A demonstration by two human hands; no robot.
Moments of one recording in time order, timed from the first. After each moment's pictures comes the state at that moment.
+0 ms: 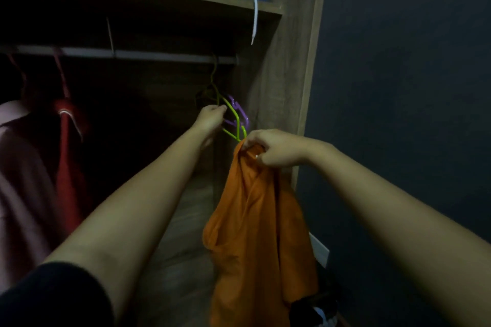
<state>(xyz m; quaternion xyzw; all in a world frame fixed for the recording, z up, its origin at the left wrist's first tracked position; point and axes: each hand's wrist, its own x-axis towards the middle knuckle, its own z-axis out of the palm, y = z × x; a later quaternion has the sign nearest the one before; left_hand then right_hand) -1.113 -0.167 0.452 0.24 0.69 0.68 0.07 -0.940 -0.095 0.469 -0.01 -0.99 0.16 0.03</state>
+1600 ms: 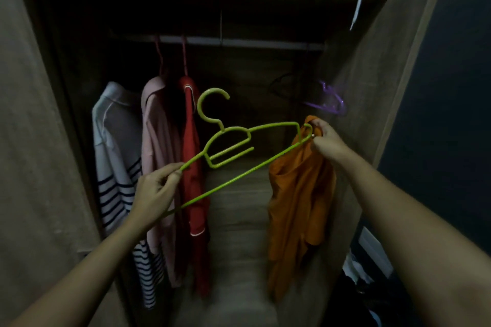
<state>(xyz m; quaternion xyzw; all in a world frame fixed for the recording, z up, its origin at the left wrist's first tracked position) -1.021 -0.469 0.317 0.21 0.80 0.47 -0.30 -1.015 -0.116 0.390 -0.13 -0.83 0.49 0.22</state>
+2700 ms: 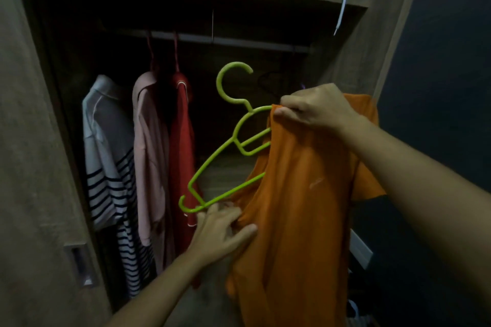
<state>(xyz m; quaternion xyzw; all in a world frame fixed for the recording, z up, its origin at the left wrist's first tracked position) -0.970 -0.383 0.238 0.38 0.84 0.29 -0.24 -0.954 -0.149 0.477 0.30 -0.81 -0.20 0.46</state>
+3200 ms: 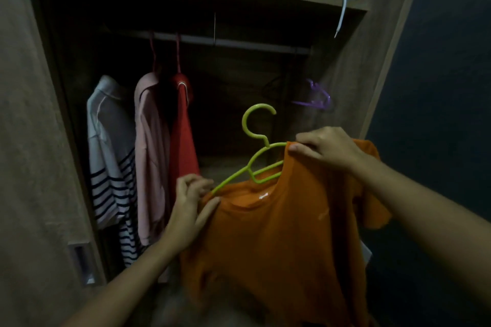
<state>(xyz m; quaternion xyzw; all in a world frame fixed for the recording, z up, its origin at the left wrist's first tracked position) -0.993 -0.428 0.263 0.35 0.77 0.44 -0.29 -0.930 -0.127 0.419 0.24 -0.92 -0.04 0.30</state>
